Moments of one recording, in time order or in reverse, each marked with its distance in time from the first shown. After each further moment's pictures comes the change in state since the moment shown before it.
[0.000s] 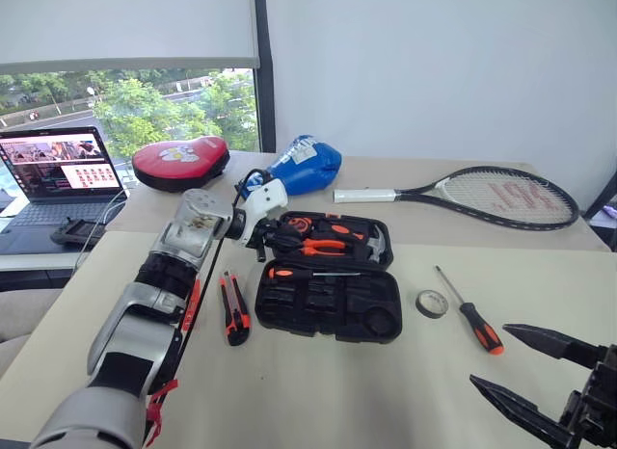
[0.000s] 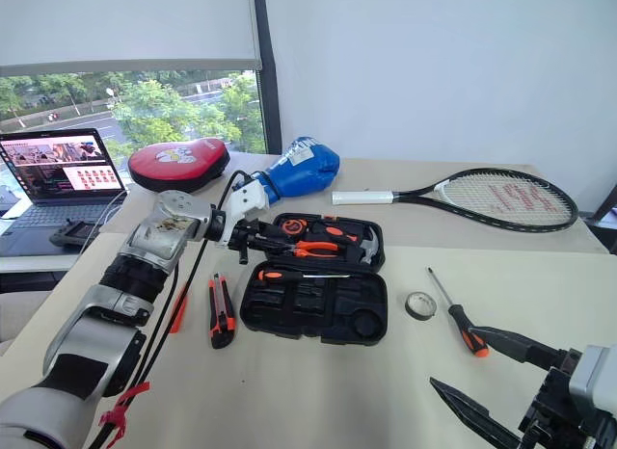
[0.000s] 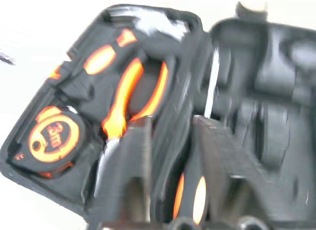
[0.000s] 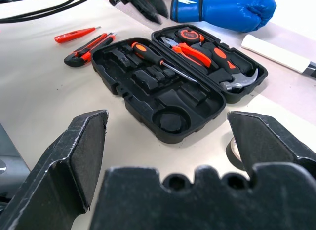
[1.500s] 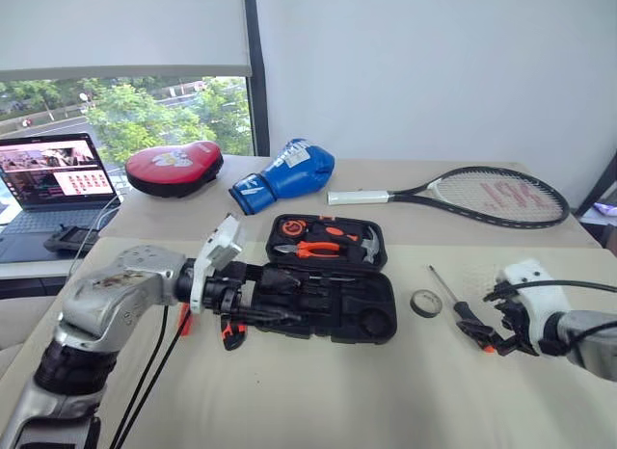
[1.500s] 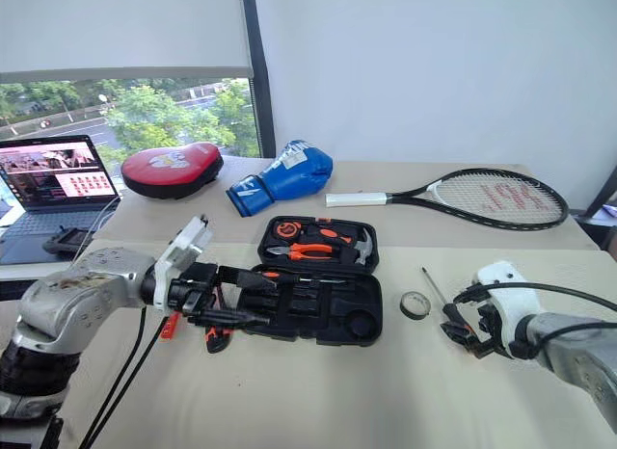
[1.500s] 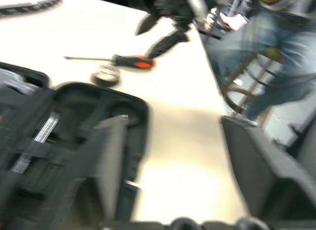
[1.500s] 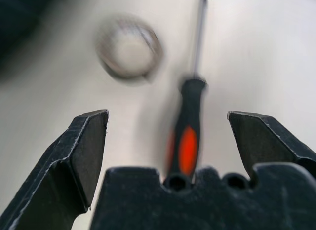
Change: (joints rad) left arm 0.444 0.370 0.165 -0.861 -0.689 0.449 -0.136; right arm -0.904 -0.426 0.723 0.548 -0.172 0.827 -0.544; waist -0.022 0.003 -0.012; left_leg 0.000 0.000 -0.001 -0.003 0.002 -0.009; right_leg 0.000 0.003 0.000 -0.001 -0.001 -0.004
